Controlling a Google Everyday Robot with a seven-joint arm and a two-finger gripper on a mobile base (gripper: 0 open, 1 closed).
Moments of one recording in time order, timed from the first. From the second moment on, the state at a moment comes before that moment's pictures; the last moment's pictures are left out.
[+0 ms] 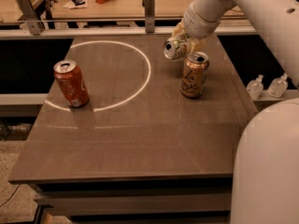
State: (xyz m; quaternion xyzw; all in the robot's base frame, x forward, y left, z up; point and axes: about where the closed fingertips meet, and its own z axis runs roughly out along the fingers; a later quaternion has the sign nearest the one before) arm 0.717 -0.117 0.883 -0.86 0.46 -0.08 0.22
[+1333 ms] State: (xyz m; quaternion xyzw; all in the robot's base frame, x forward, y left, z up) arm 0.690 -0.092 0.852 -0.89 0.41 -0.06 0.20
